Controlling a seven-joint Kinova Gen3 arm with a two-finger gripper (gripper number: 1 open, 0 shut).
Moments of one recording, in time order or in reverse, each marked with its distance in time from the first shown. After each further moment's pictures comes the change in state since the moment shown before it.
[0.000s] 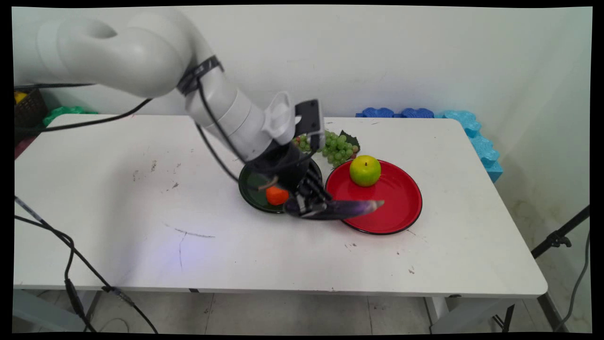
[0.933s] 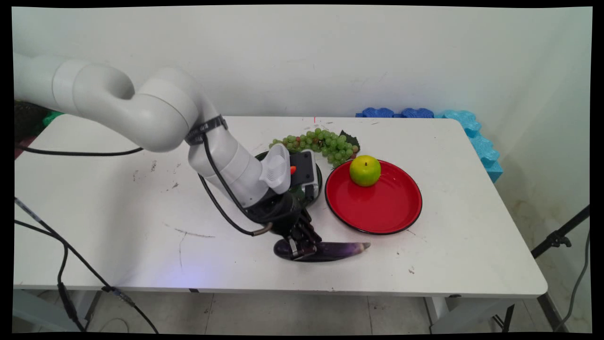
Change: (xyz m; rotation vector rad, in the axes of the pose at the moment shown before) arm -0.040 0.033 0.049 -0.071 -0.056 -0.088
